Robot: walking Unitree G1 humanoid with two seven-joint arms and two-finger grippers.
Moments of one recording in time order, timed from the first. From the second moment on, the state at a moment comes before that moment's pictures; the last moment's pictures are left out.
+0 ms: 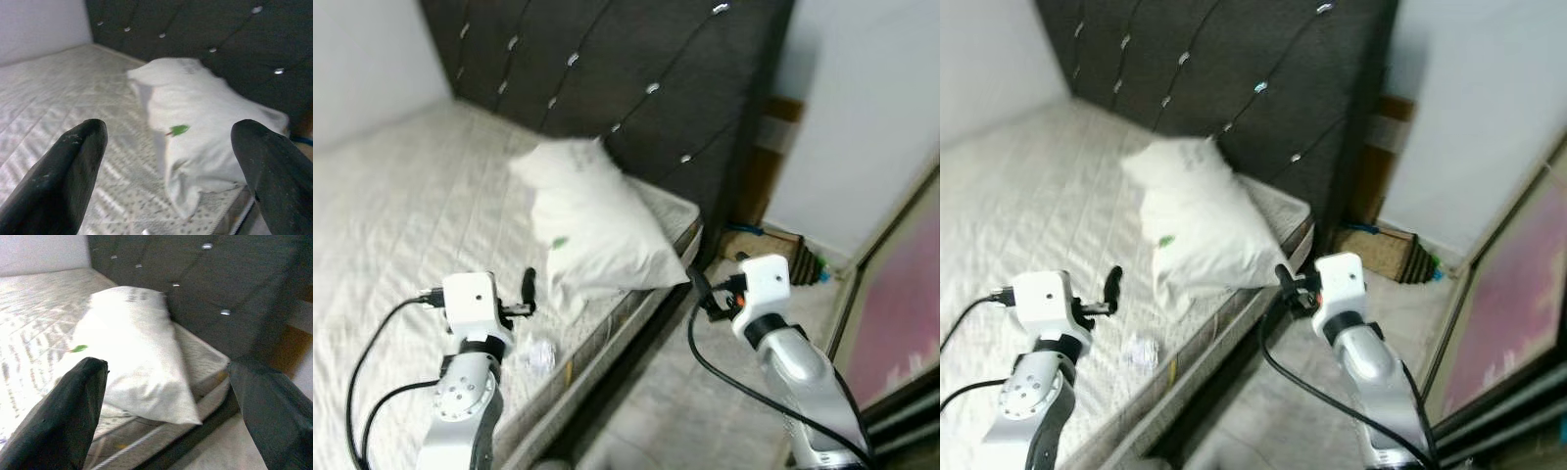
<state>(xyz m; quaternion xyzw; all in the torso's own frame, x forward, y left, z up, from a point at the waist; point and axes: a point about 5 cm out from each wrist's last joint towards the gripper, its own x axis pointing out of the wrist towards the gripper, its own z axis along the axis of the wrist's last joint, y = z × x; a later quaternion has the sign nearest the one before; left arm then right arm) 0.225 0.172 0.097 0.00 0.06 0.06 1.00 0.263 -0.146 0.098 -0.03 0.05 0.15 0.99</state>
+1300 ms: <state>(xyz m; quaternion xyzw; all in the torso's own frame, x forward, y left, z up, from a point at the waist) 0.230 0.162 0.100 0.00 0.05 0.01 1.00 0.265 -0.158 0.090 -0.03 0.06 0.10 0.99</state>
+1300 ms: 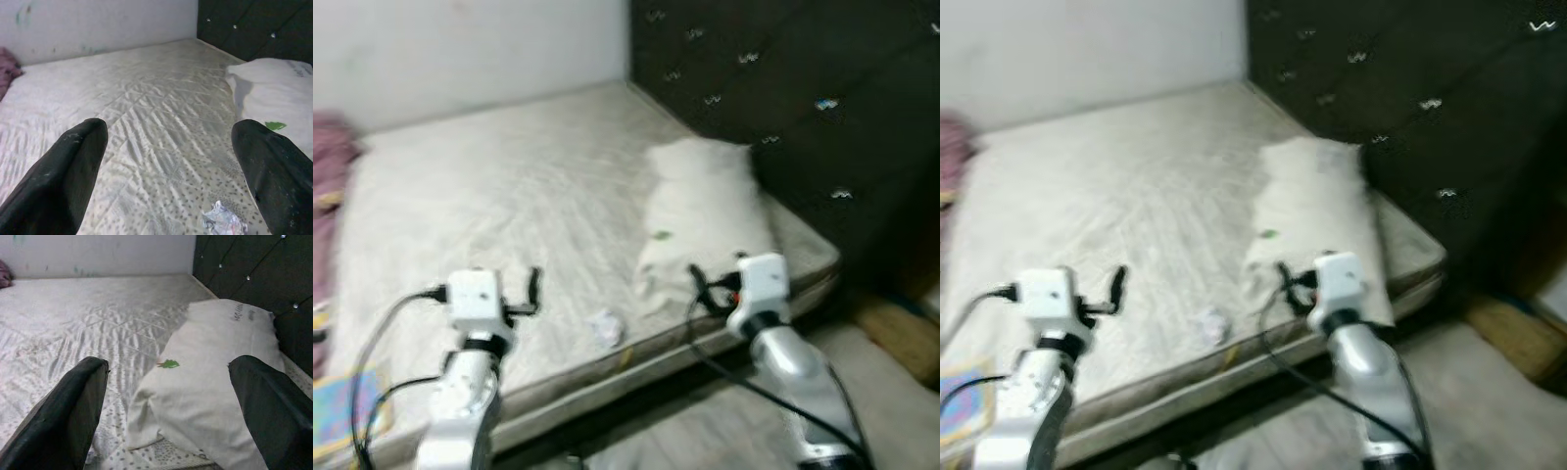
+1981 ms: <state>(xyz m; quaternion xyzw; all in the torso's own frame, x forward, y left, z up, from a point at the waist) 0.230 0.156 0.101 -0.02 0.05 -0.02 1.00 0.267 -0.160 0.094 -0.02 0.05 0.09 0.99</state>
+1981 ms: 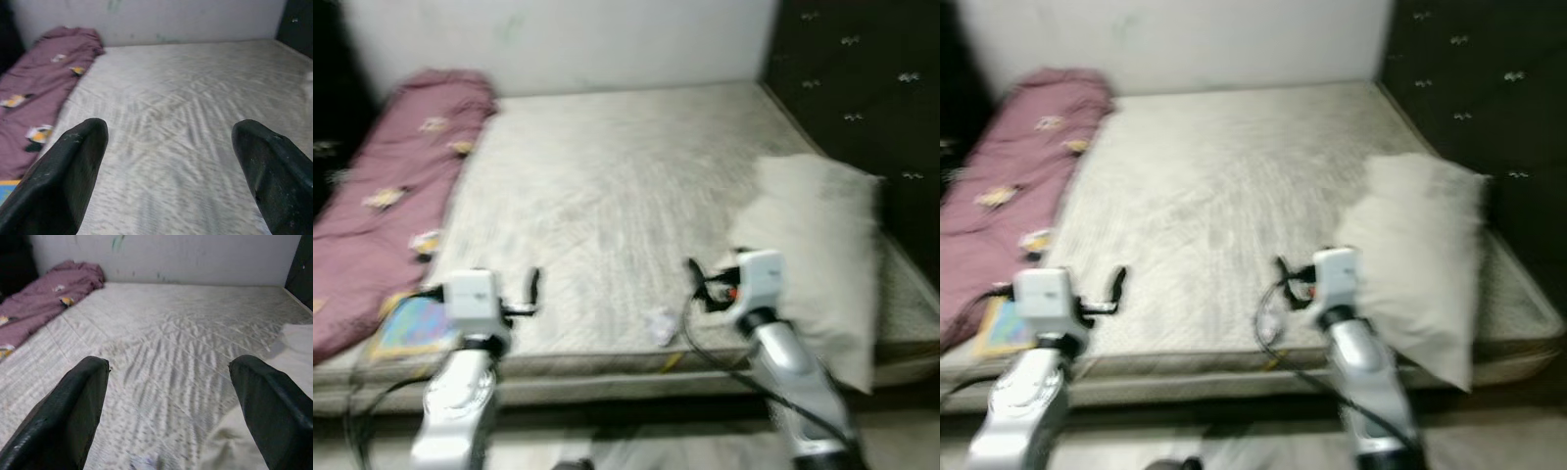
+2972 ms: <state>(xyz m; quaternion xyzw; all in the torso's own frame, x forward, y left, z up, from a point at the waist) 0.229 0.166 0.105 -0.03 0.04 -0.03 1.00 0.275 -0.149 0.107 0.01 0.02 0.10 0.99</state>
